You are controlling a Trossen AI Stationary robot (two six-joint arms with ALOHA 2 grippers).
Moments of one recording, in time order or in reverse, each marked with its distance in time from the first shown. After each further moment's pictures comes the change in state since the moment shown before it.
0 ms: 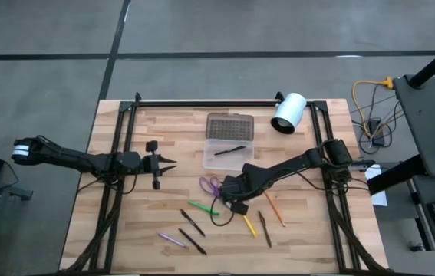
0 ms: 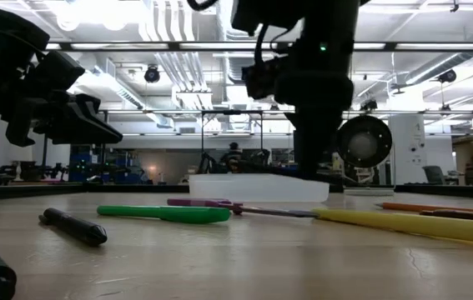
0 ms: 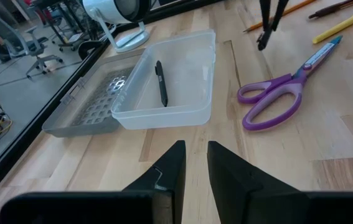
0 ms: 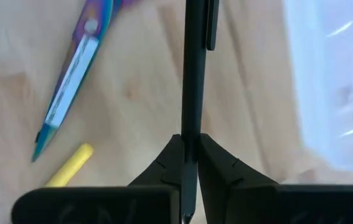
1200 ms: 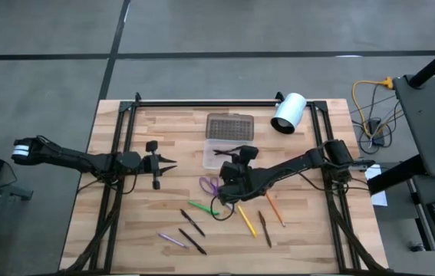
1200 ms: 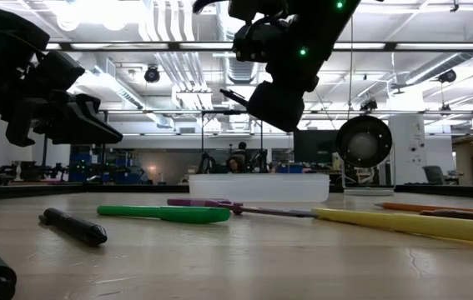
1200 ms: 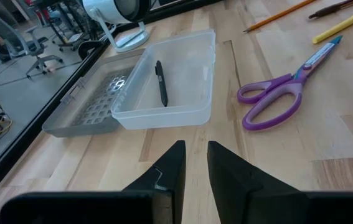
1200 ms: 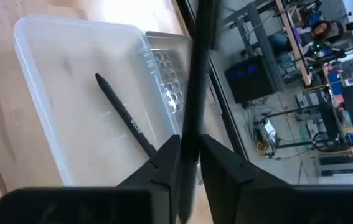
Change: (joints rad) left arm 0.000 0.000 0.000 0.000 0.000 0.000; right arm 0.010 -0.003 0.020 0.003 0.822 -0.100
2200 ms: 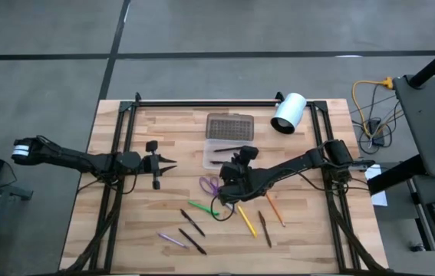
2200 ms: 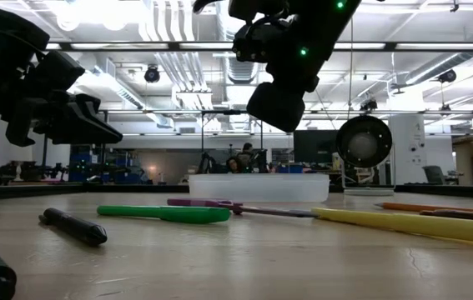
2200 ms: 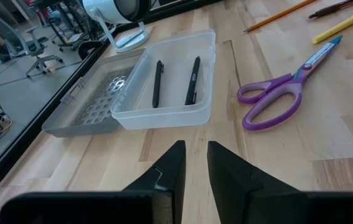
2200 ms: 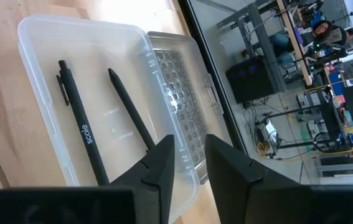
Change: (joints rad) left arm 0.000 0.000 0.000 0.000 0.000 0.000; right arm 0.001 0.000 -0.002 0.002 -0.003 -0.003
